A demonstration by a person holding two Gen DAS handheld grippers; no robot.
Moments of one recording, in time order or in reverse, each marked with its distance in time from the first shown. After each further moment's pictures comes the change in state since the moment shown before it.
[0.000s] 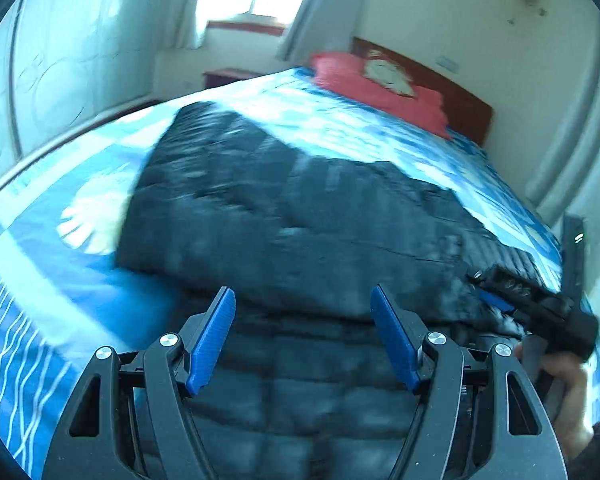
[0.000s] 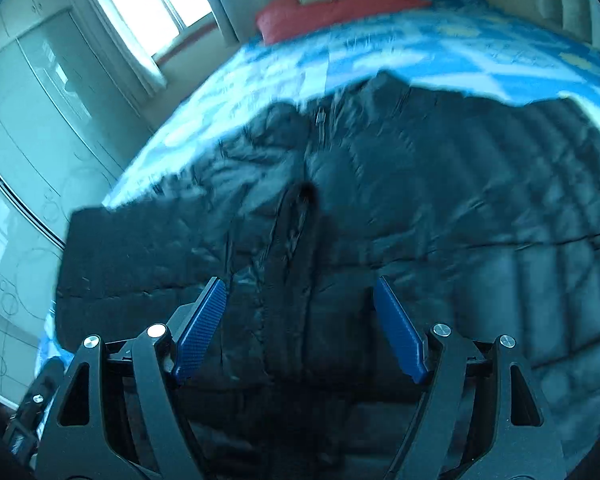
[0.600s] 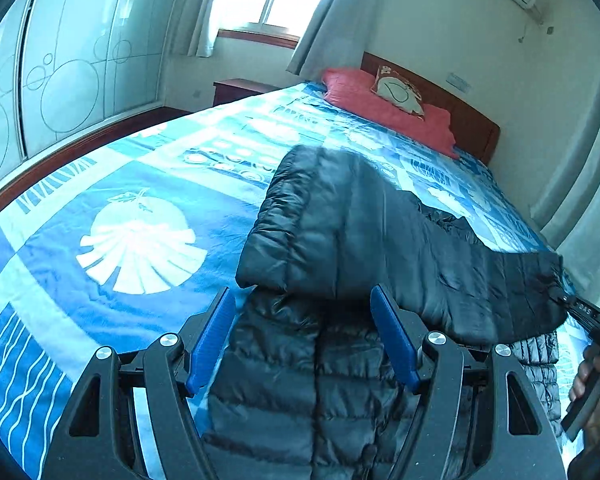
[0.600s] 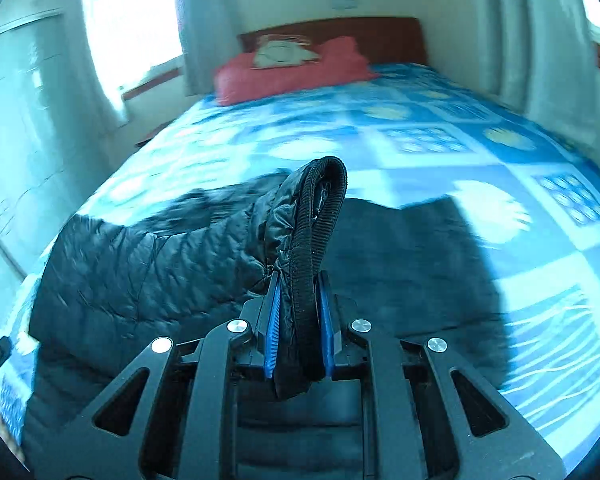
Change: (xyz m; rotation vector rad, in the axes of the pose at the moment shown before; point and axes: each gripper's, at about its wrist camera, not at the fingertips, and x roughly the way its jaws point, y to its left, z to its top) left arm -0.001 0.015 0.029 0.001 -0.052 -0.001; right arm -0.109 -0.103 0.037 -0.019 -0.245 -0.223
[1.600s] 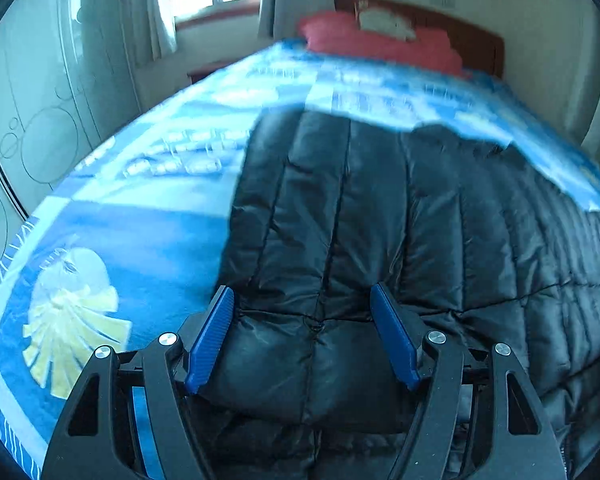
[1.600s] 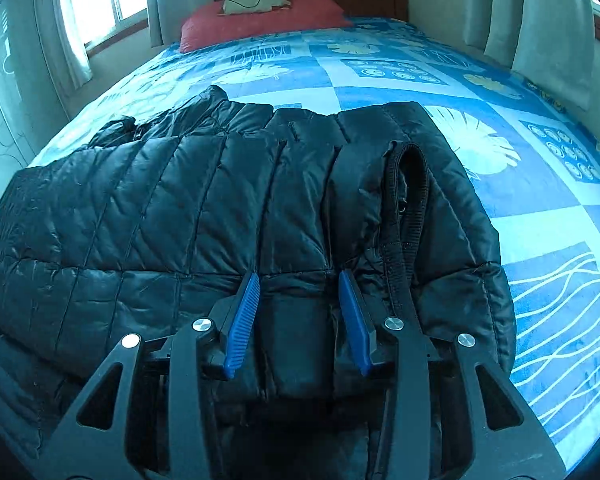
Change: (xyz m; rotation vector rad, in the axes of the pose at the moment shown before) left arm 0.132 -0.037 0.017 0.252 0.167 0.151; right arm 0.063 -0.030 -0.044 -0.059 0.153 -0.087
